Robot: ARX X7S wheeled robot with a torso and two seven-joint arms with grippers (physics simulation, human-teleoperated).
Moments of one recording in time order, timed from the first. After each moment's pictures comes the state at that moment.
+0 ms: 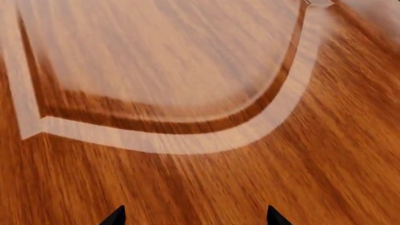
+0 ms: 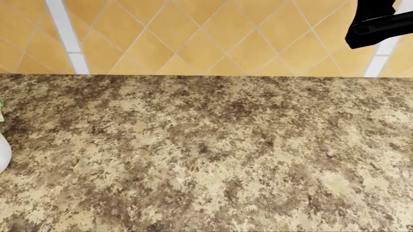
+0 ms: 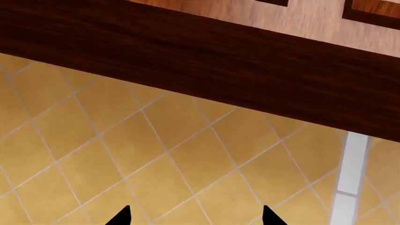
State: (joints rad) left arm -1.93 -0.28 0.34 -0.06 -0.44 -0.85 0.24; right arm 1.14 0.74 0.02 -0.54 0.94 1.15 0.29
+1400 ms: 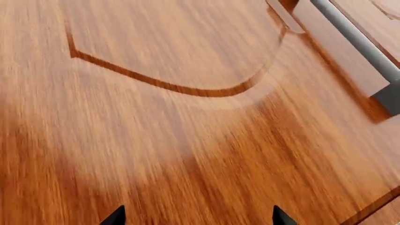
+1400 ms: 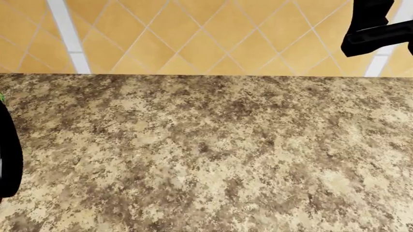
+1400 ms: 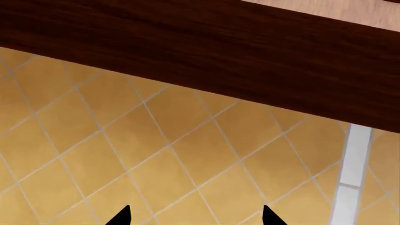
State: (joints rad) left arm -1.70 -0.32 0.30 0.12 -0.53 -0.83 0.07; right arm 1.08 0.75 0.01 -0.55 0.94 1.11 0.30
